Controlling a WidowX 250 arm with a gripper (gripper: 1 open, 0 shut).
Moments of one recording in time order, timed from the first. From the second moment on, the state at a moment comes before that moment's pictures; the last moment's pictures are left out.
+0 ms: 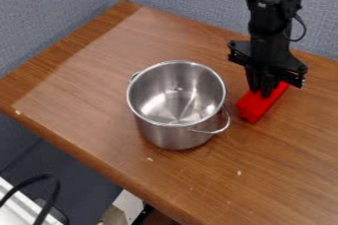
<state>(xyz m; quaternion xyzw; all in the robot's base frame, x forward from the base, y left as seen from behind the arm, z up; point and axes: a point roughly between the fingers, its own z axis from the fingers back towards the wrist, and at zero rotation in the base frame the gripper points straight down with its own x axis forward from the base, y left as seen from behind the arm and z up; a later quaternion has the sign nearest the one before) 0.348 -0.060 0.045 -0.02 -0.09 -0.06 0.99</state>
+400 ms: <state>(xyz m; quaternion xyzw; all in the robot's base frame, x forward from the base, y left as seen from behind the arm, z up) 0.346 -0.077 0.045 -0.02 -0.10 -0.10 0.99</state>
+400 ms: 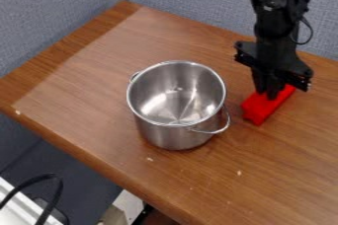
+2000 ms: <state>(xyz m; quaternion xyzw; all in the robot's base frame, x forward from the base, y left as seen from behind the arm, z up) 0.364 -0.068 0.044 -0.02 -0.10 0.01 0.99</state>
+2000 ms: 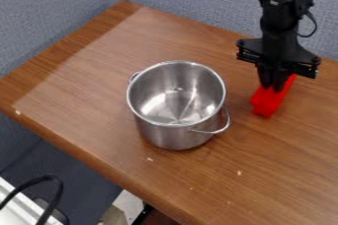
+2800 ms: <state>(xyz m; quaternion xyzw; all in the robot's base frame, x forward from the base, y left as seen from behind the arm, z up) 0.371 -0.073 0.044 -0.03 -0.12 -0.01 0.99</state>
